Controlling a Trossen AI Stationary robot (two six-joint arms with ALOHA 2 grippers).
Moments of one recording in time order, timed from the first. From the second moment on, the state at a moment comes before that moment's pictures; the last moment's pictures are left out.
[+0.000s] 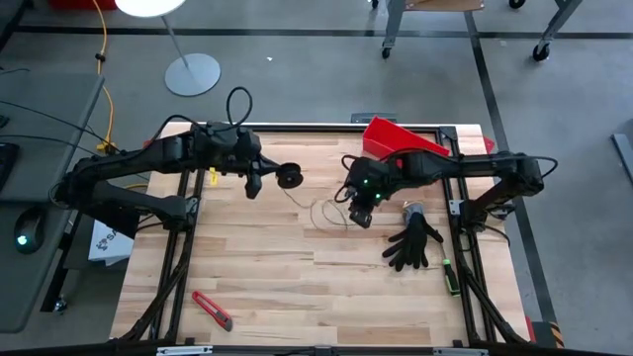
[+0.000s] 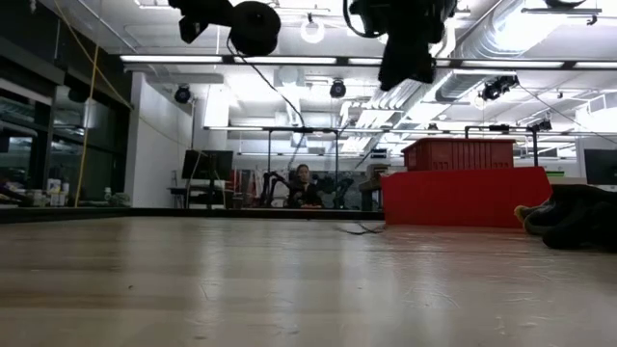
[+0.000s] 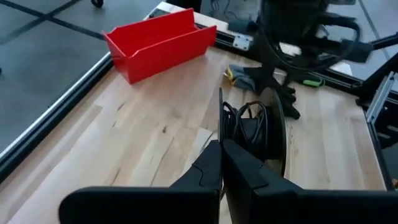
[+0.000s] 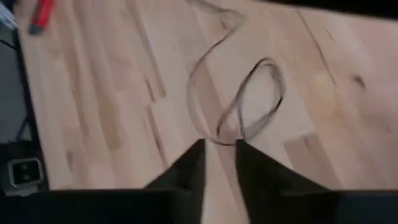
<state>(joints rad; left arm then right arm) 0.22 1.07 1.12 -0.57 0.01 -0.19 -0.03 1.52 1.33 -0.81 -0.11 0.40</state>
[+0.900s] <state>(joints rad) 0.22 1.09 1.12 -0.03 -0.07 -0.31 0.01 1.58 1.35 0.03 0.28 0.25</state>
